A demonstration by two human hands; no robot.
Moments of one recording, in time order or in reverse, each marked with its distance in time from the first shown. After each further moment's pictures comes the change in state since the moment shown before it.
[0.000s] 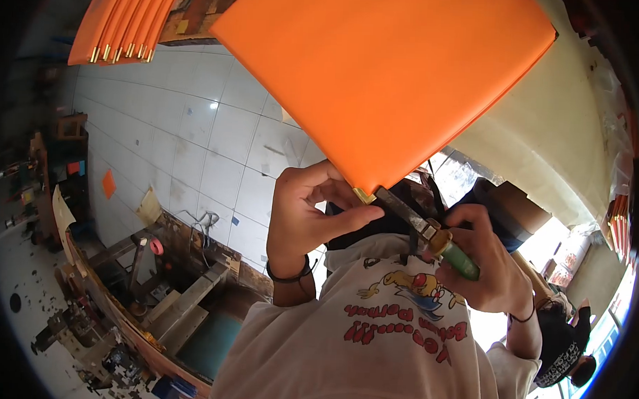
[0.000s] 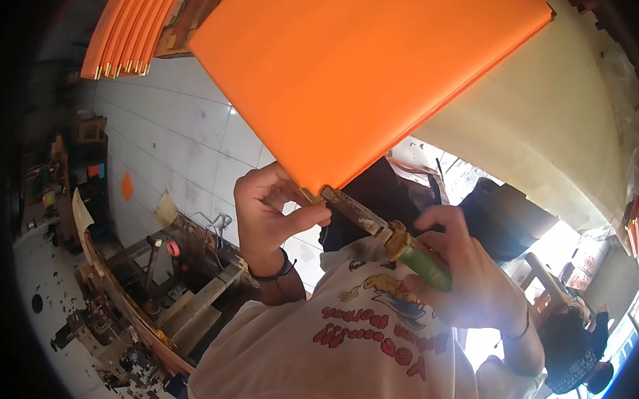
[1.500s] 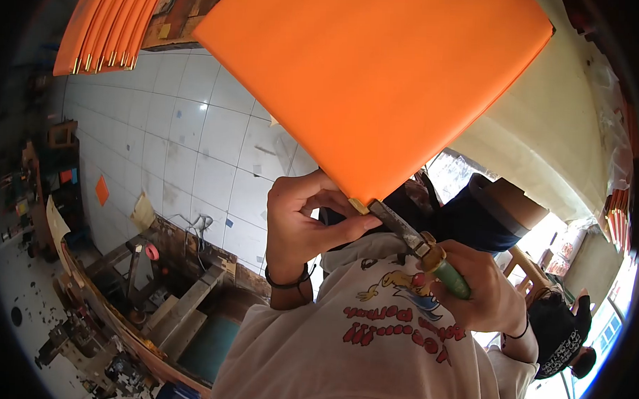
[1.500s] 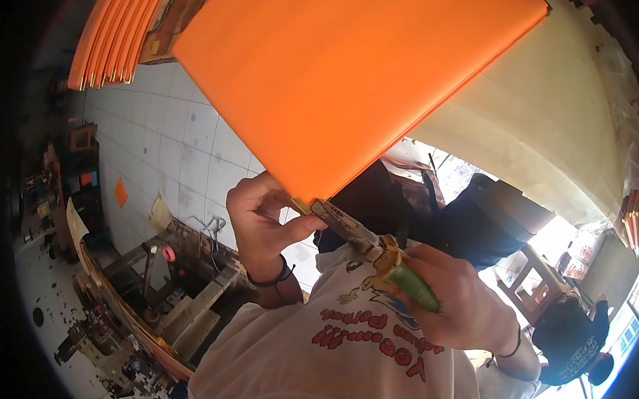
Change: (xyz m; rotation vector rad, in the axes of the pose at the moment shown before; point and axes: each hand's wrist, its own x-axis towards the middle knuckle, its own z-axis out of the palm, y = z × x) left_hand -0.003 -0.010 0.002 -0.052 0.047 0.026; right_hand -0.007 -0.002 0.003 -0.185 -0.173 -0.116
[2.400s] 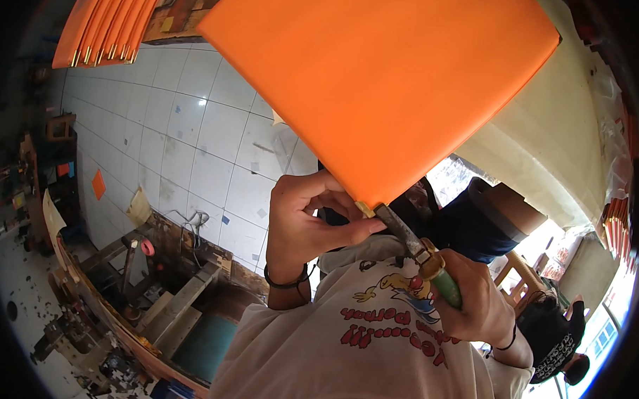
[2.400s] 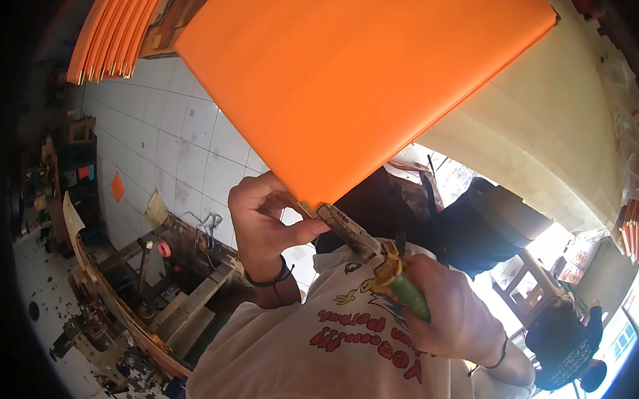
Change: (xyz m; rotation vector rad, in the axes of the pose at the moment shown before) left_hand 0.003 0.000 0.001 0.012 -0.002 0.001; right_hand -0.002 -0.008 0.007 -0.052 0.034 0.095
